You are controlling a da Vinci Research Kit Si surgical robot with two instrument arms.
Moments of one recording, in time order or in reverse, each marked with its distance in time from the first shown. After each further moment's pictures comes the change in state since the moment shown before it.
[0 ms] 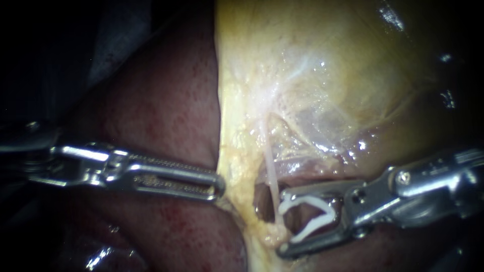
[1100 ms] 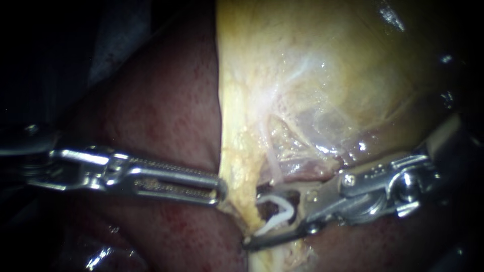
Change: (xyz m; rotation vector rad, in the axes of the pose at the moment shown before) right arm -0.001 0.002 0.007 0.021 -0.022 0.026; left arm 0.000 -0.001 0.000 0.001 -0.003 0.000
